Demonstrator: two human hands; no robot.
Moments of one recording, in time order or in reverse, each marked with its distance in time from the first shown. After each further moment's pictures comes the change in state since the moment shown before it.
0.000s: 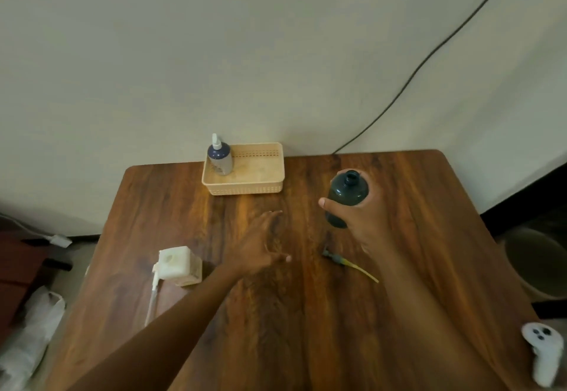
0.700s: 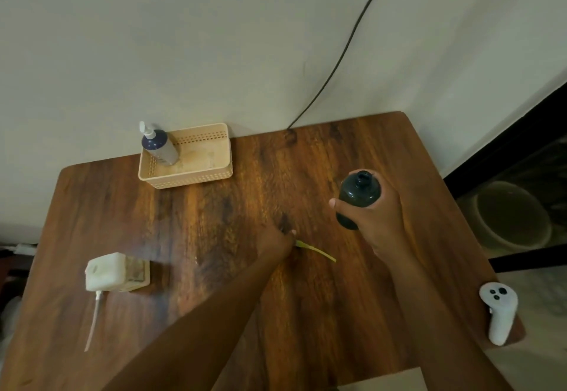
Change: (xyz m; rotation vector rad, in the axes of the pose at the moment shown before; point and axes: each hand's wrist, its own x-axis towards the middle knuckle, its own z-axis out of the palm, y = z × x) left_hand 0.088 0.078 0.173 -0.096 0.024 -0.580; right_hand 0.004 0.087 -0.128 0.000 0.080 0.141
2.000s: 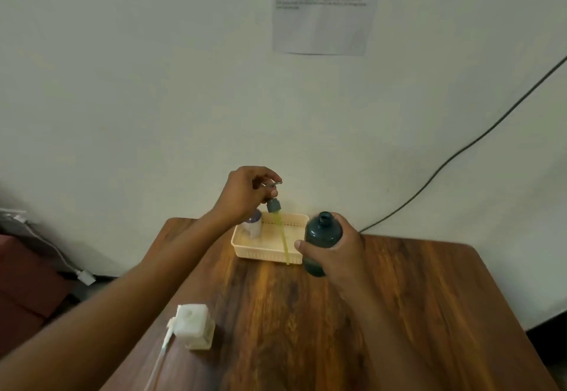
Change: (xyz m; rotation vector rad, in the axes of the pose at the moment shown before) left_hand -0.100 0.062 -0.391 -0.094 0.502 0.709; right_hand -0.017 -0.168 0.189 0.018 -0.264 -0.208
